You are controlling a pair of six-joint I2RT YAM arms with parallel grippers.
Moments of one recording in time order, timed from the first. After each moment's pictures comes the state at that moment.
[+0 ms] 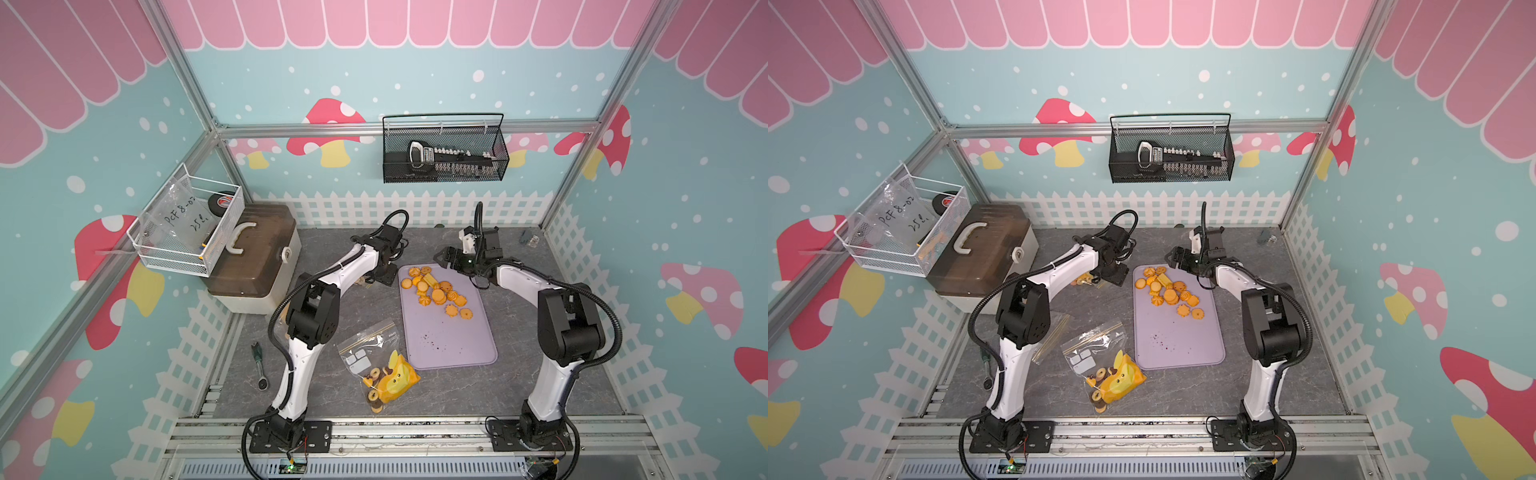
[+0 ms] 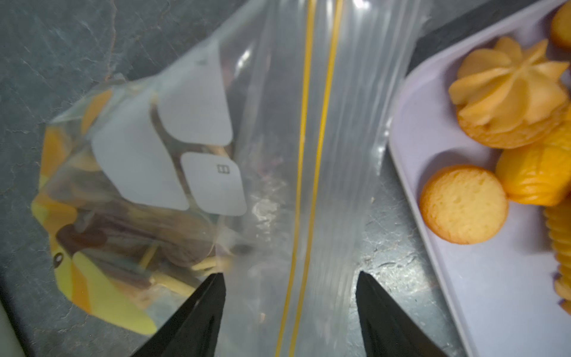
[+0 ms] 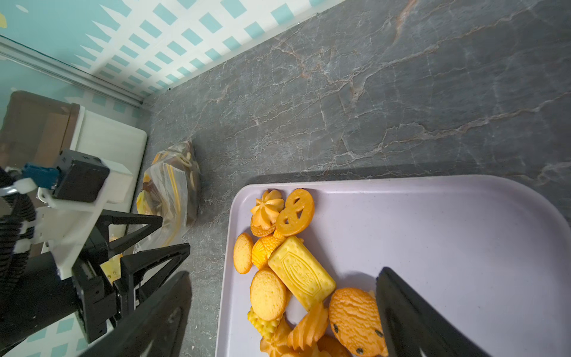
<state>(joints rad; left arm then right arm) -0.48 2.26 1.94 -0.93 -0.20 -0.09 0.21 1.89 1.29 -0.11 -0.43 0.47</state>
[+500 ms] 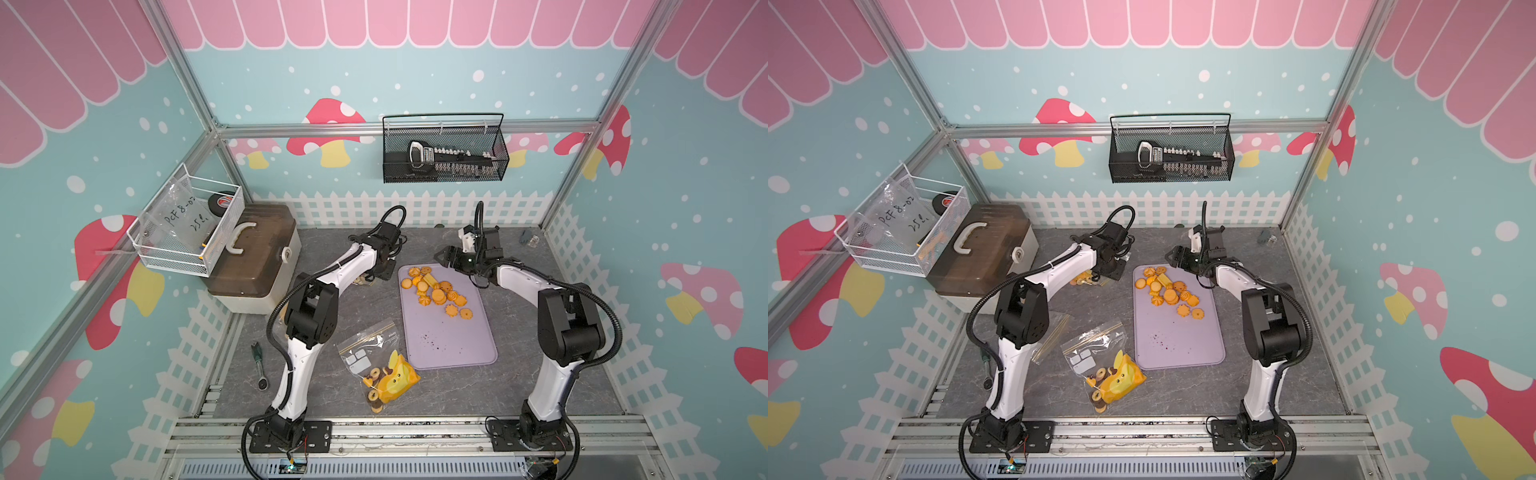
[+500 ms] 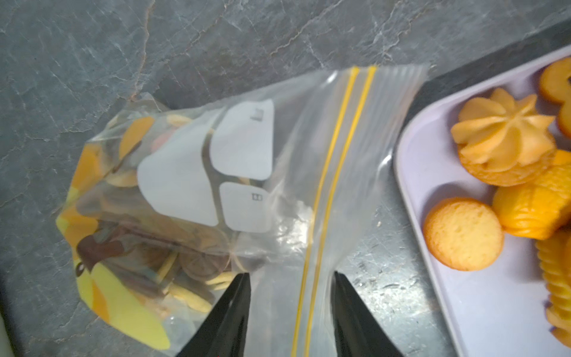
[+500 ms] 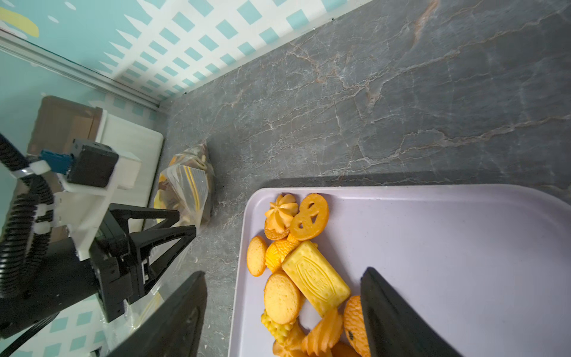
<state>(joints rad) -0.45 2.25 1.94 -0.89 -0.19 -0.11 0.21 1.89 1.29 -0.07 -0.47 0.50</state>
